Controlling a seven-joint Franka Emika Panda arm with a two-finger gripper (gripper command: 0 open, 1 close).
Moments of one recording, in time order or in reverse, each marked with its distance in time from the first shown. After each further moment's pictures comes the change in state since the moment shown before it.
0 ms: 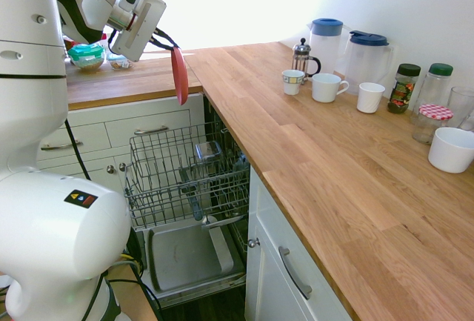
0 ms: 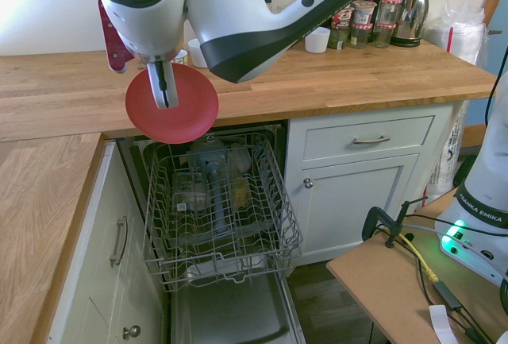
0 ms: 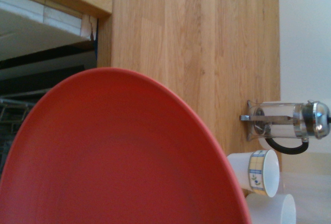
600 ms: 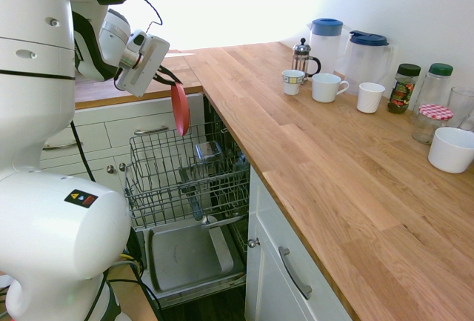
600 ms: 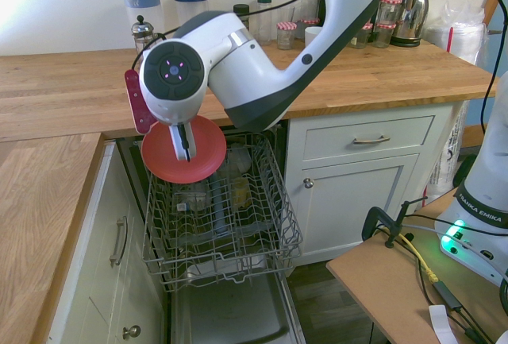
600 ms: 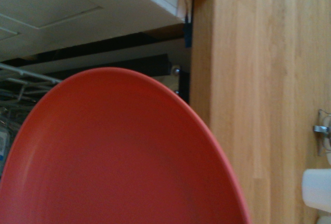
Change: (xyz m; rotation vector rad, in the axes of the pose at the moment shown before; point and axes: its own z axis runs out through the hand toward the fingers) arm -0.072 -0.061 0.060 0.067 0.008 -0.034
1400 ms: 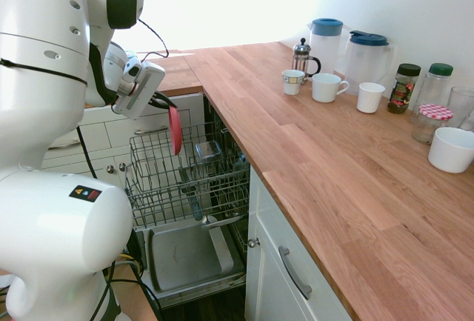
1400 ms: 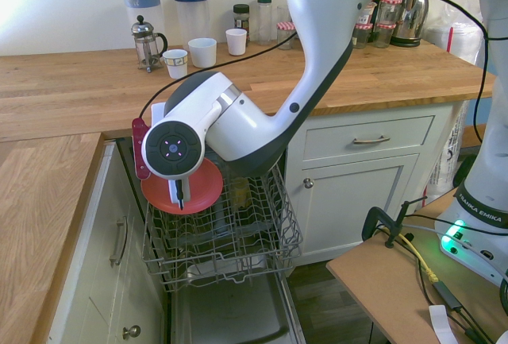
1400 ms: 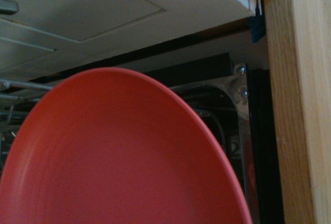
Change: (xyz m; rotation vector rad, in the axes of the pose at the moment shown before) arm -0.042 -0.063 0.029 -0.032 -0.004 0.138
